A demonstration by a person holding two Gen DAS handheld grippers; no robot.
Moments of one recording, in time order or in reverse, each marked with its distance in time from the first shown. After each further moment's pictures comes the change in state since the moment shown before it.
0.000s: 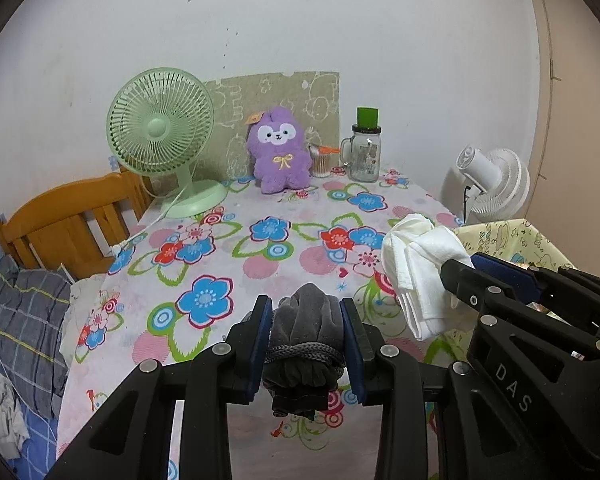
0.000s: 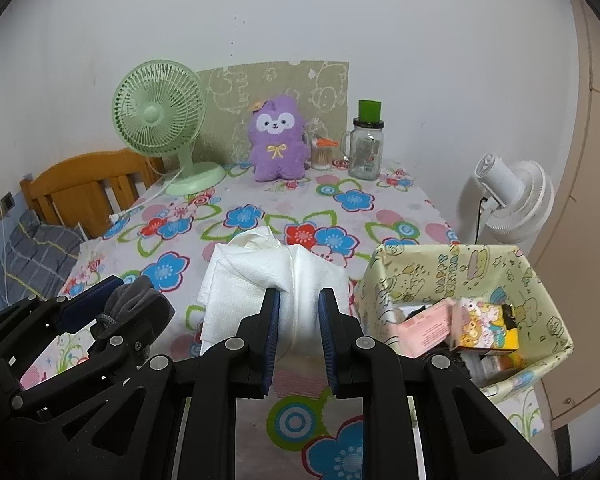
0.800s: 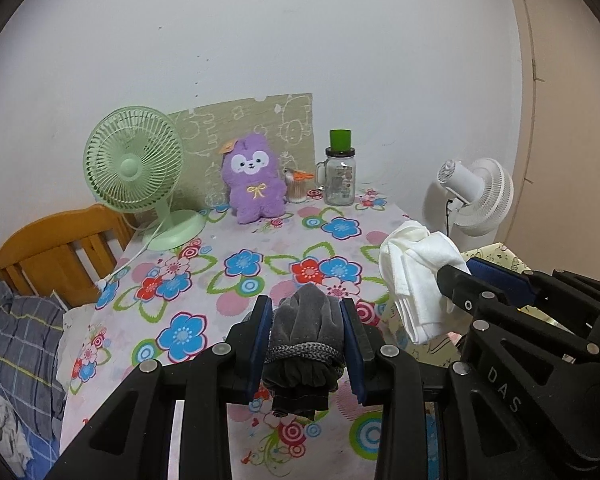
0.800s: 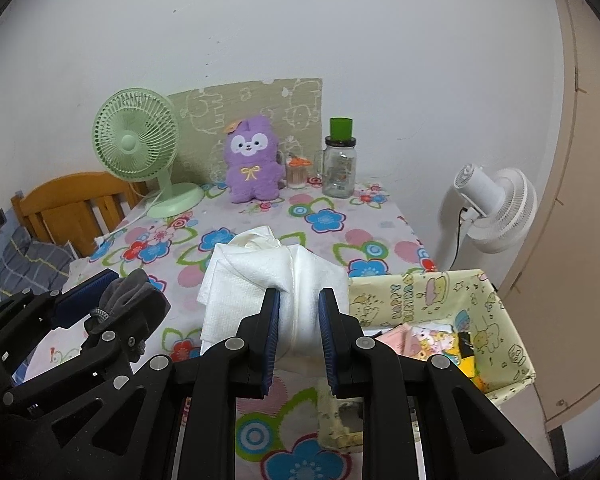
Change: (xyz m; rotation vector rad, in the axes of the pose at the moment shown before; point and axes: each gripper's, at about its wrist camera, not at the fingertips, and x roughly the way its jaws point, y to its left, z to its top) left arm -0.008 -0.036 0.035 0.046 -0.044 -0.032; right arm -0.014 -0.041 0.024 0.027 -0.029 -0.034
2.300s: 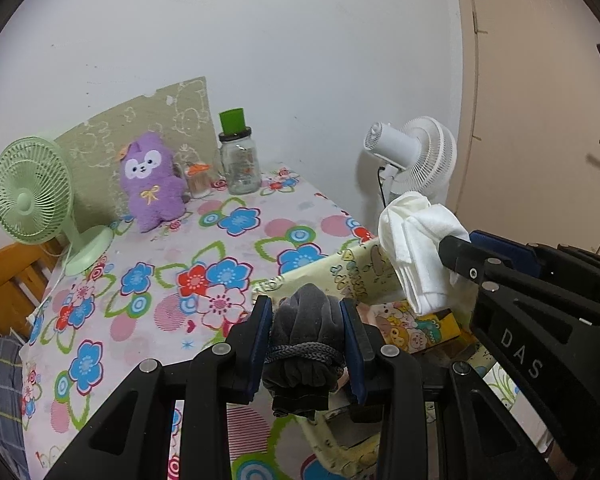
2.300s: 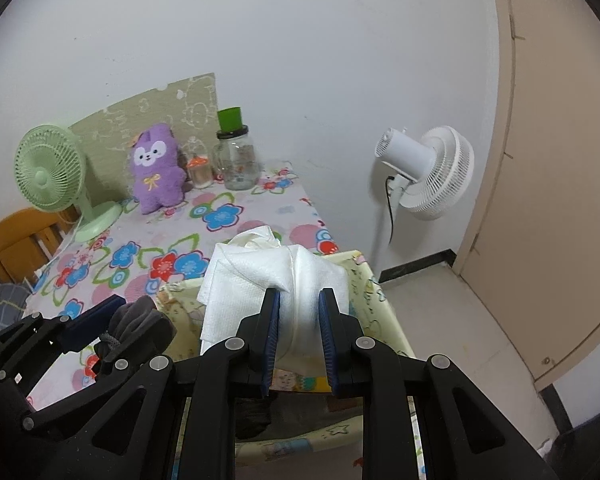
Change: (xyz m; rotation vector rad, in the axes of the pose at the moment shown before) left arm 0.060 -0.122 0.016 0.145 0.083 -0.156; right arm 0.016 -0.131 -0.010 0.167 0.041 -0.143
